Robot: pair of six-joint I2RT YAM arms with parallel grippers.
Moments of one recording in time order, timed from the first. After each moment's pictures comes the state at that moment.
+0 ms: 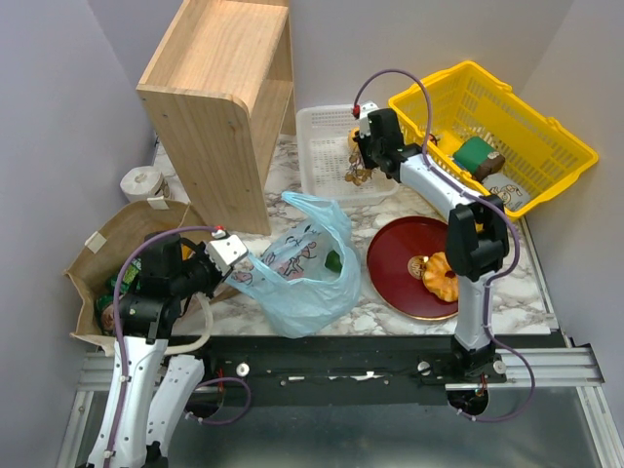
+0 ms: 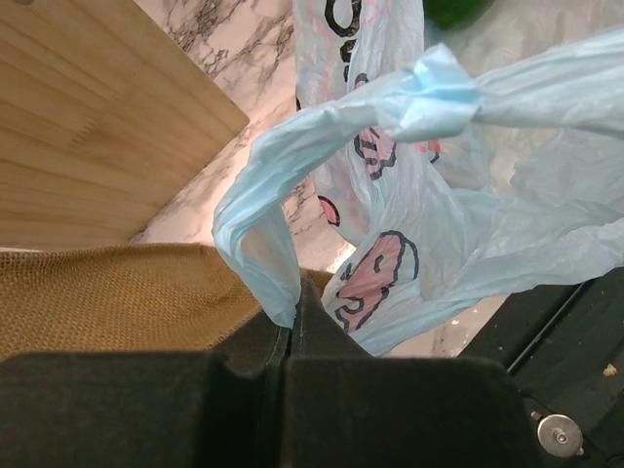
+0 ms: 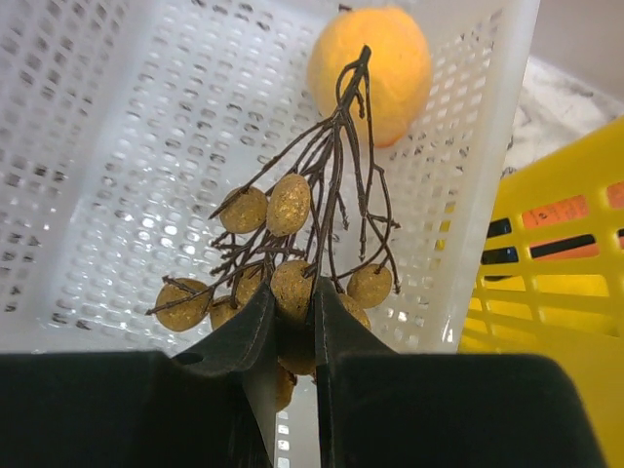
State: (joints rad) left arm -0.11 0.56 0.82 -0.90 0.52 0.63; right arm 0.41 2.07 1.76 -0.28 0.13 -0.13
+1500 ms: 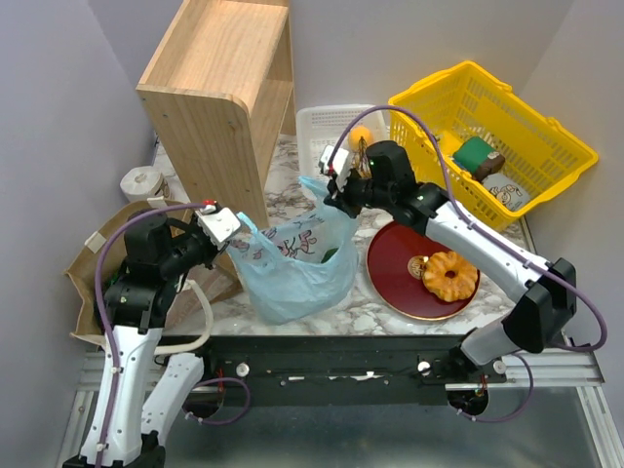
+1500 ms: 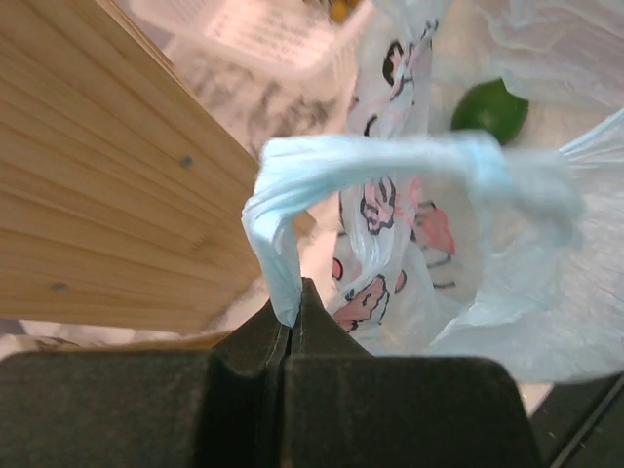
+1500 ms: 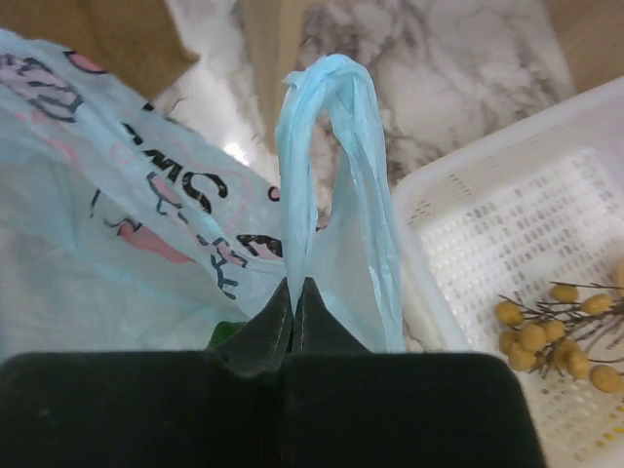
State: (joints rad) left arm -0.12 0.66 0.96 -0.74 0.56 0.57; right arm 0.69 1.51 1.36 -0.36 -0.39 -0.40
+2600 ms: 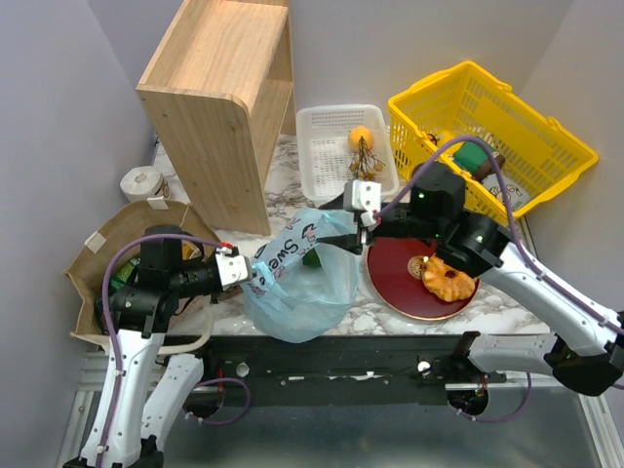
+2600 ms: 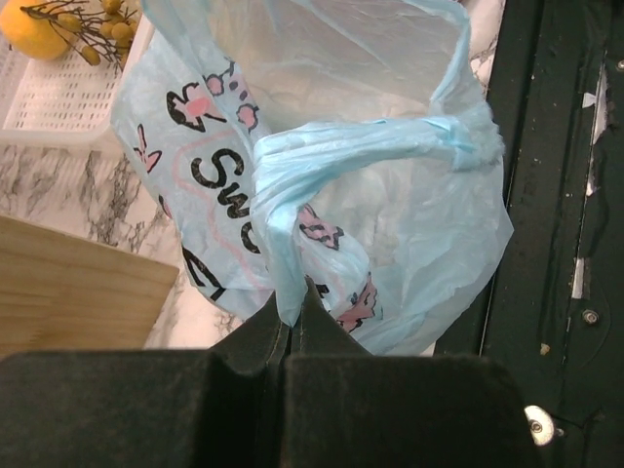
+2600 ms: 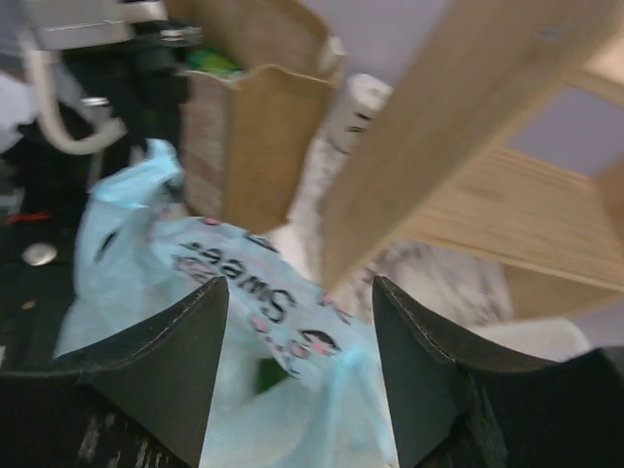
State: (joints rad) left arm -0.15 0.62 0.92 -1.00 0.92 0.87; right arm 0.87 1.17 1.36 -0.36 -0.48 -0.48
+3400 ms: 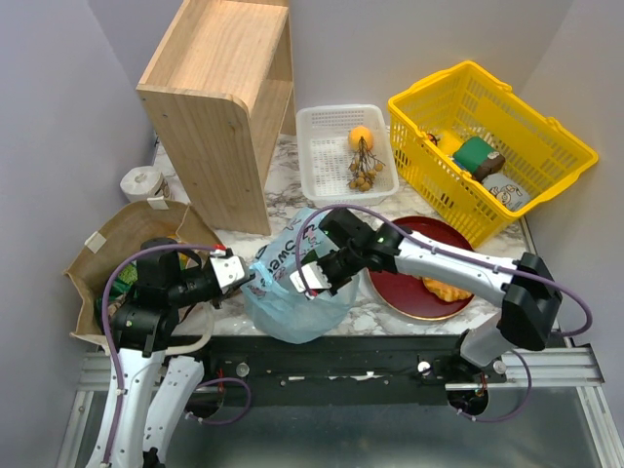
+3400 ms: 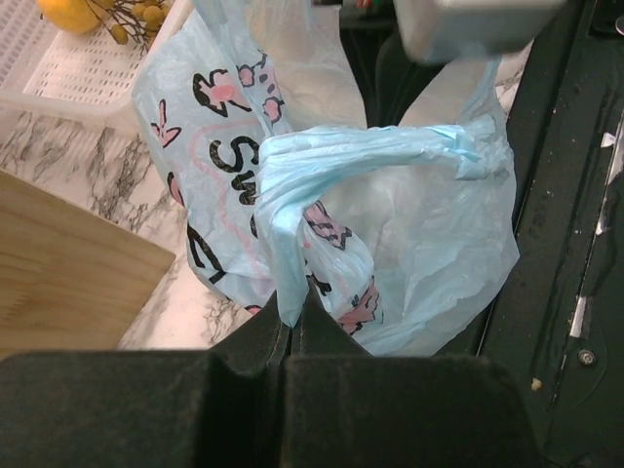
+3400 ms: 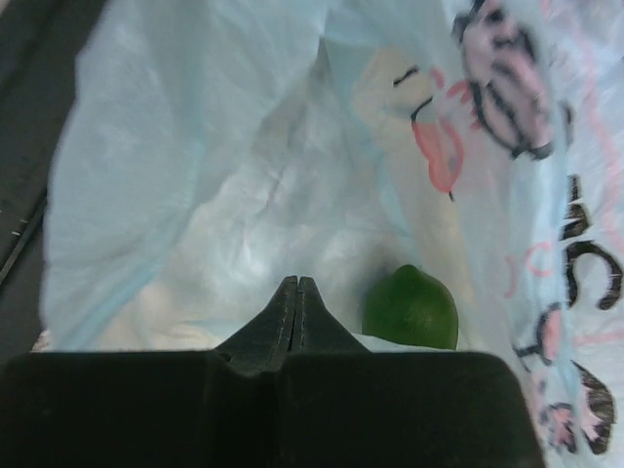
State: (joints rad) left arm -0.15 0.50 0.81 -0.87 0.87 0.67; right arm 0.98 1.53 1.19 -0.65 -0.53 -1.14
